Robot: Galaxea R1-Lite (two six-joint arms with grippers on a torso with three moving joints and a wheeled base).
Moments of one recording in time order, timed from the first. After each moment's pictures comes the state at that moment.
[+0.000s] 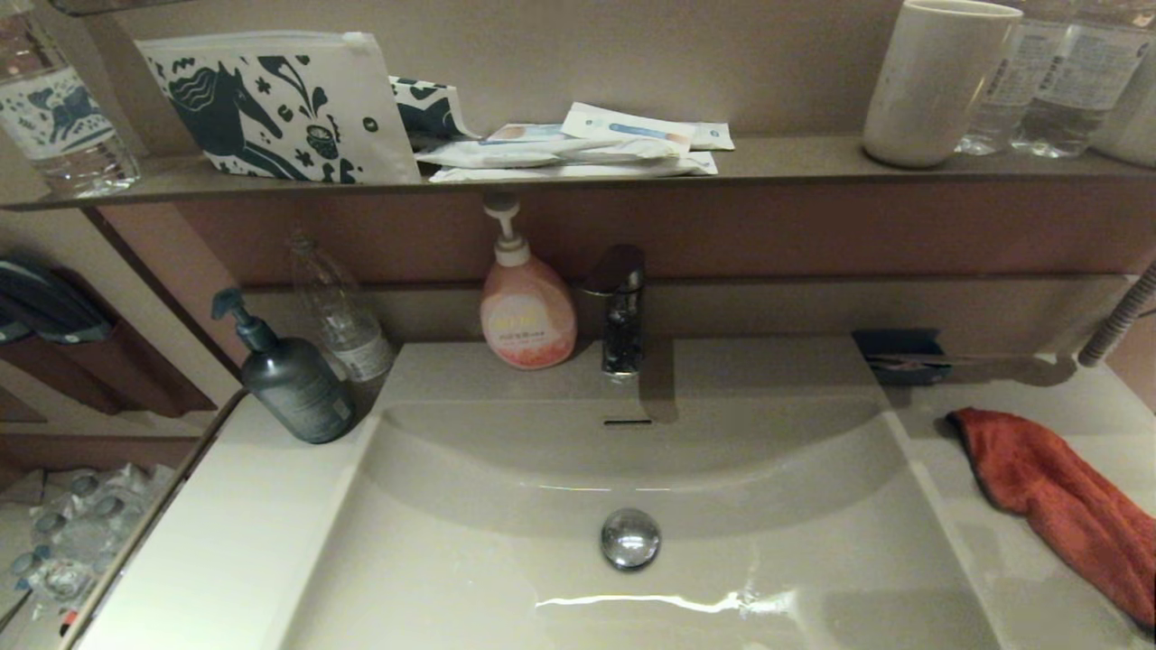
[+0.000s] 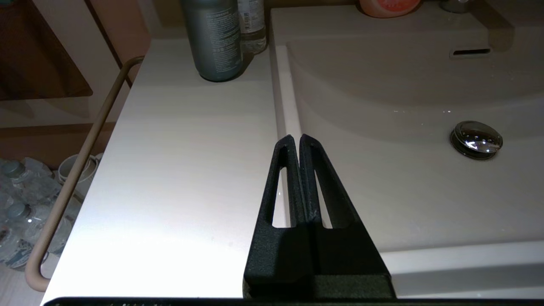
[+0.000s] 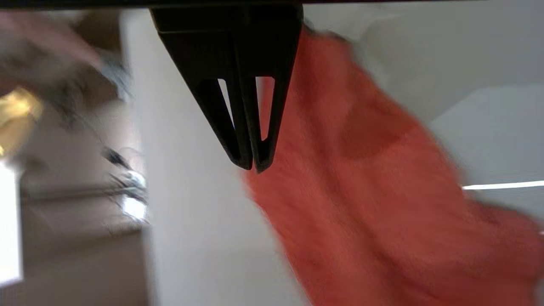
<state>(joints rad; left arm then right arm) 0.00 0.00 0.00 -0.03 -0.03 0.04 -0.46 1.39 -0.44 -0.40 -0.08 -0.41</state>
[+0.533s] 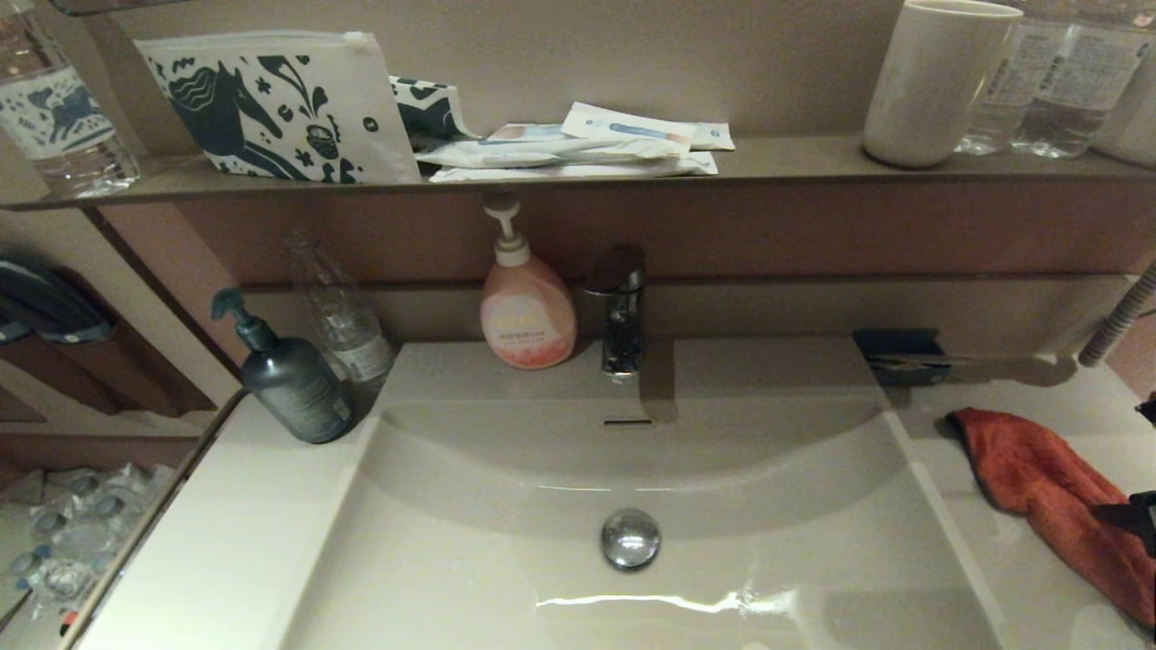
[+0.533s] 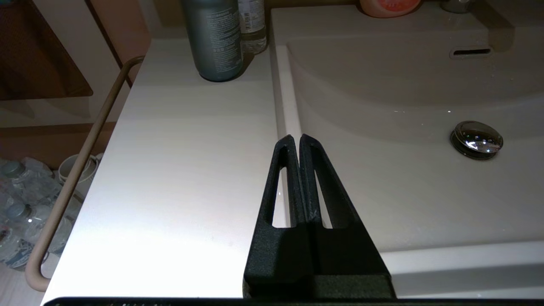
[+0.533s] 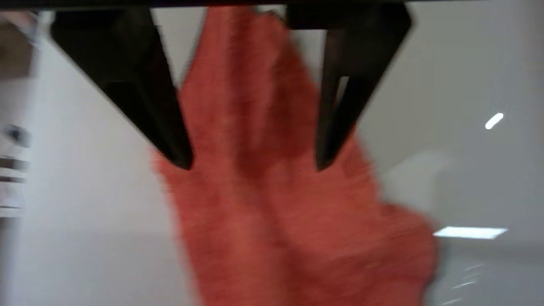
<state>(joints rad) 0.00 0.00 0.00 -0.03 -0.03 0.04 -0.47 1.52 -0.63 -0.15 0.15 -0.42</state>
